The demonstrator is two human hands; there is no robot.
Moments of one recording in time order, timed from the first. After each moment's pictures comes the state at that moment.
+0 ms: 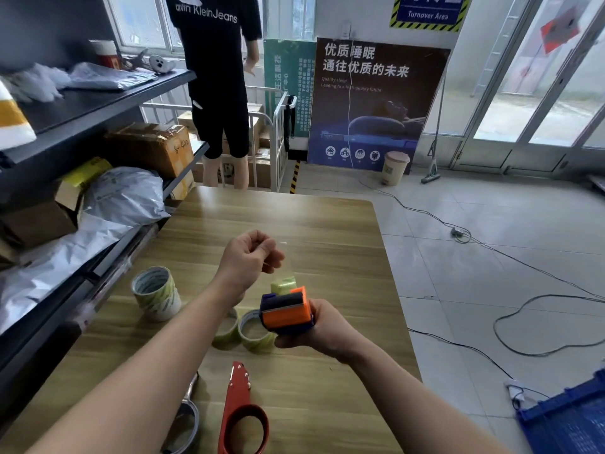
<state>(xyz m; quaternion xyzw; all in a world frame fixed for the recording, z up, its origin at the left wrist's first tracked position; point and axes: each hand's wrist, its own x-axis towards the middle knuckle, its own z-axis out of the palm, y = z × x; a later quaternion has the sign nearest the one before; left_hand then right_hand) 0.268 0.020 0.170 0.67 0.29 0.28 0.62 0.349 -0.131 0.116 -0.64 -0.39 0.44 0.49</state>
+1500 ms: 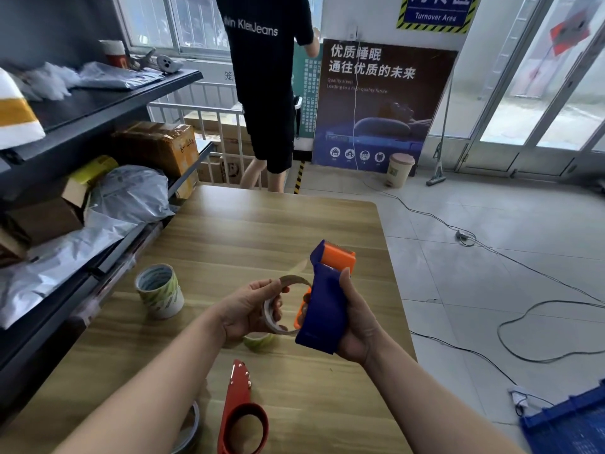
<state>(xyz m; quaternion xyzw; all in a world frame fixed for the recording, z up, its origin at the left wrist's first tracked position) 0.243 0.025 0.106 0.48 0.21 0.00 0.85 0.372 -0.143 0.108 -0.34 -0.07 0.61 0.71</state>
